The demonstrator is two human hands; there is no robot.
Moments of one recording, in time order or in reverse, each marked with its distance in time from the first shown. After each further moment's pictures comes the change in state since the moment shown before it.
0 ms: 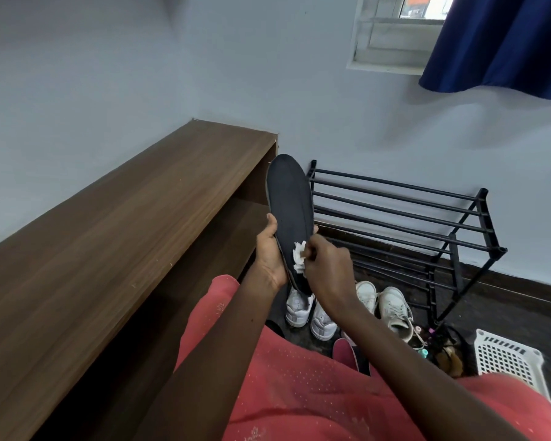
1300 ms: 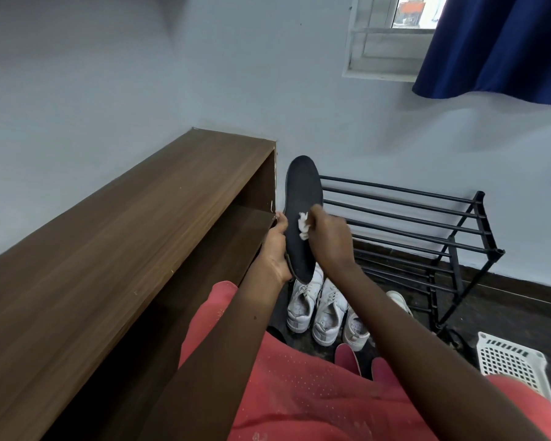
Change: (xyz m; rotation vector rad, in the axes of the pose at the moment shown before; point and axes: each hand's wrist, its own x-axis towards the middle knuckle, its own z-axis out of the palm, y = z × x) left_hand -0.005 0.010 0.025 0.068 0.008 -0.144; right_hand 0.057 0.001 -0.005 -0.216 0.042 -0.079
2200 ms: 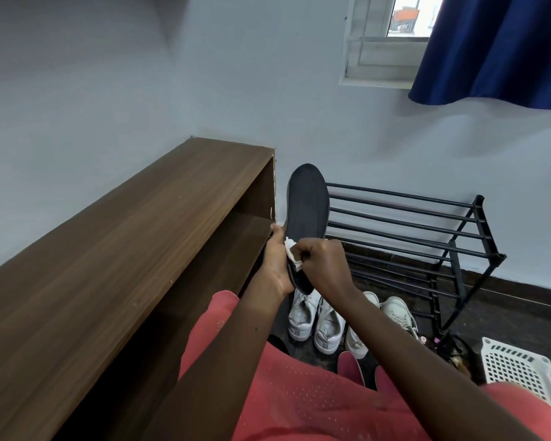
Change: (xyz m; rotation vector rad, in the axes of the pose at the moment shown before) left_hand -0.004 -0.001 0.001 -0.039 -0.012 -0.018; right_hand -0.024 -0.002 0.005 0.273 0.016 -0.220
